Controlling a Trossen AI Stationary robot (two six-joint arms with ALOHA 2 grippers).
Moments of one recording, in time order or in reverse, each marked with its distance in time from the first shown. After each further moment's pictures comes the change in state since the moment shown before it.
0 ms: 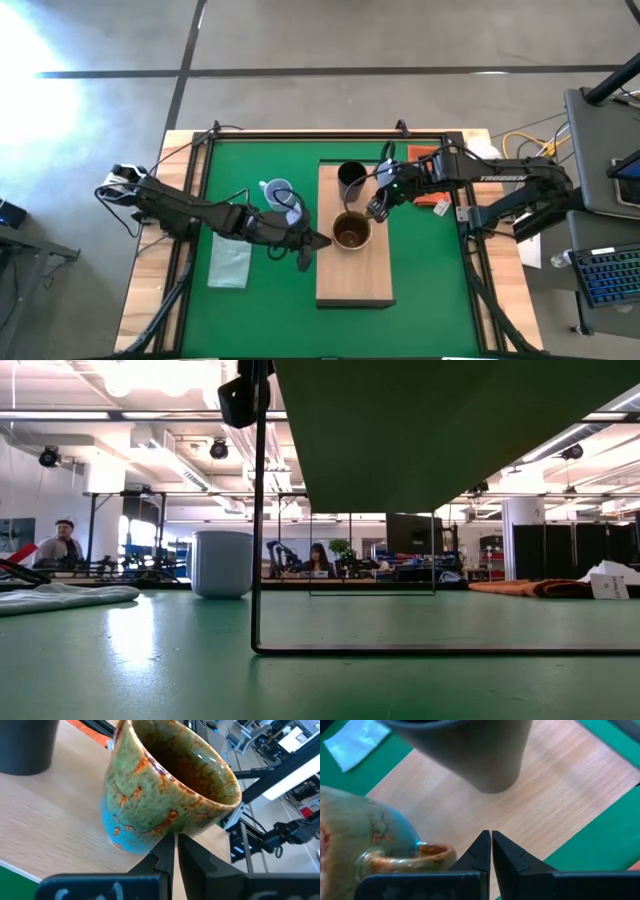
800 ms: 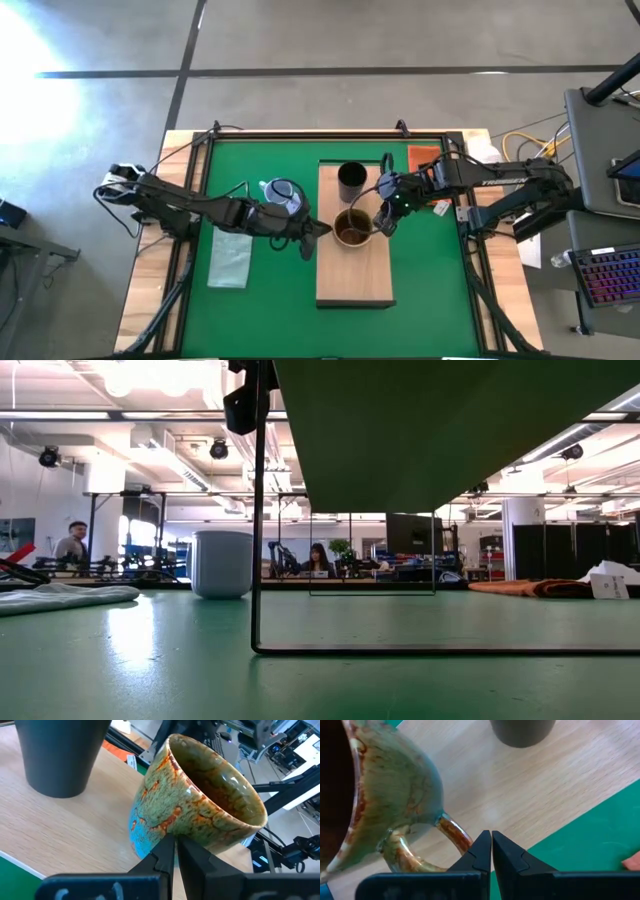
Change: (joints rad) left arm 0.067 -0.013 -0.008 -0.002 -0.029 0.037; right arm 0.075 -0.002 -0.002 -0.069 -0.095 0.002
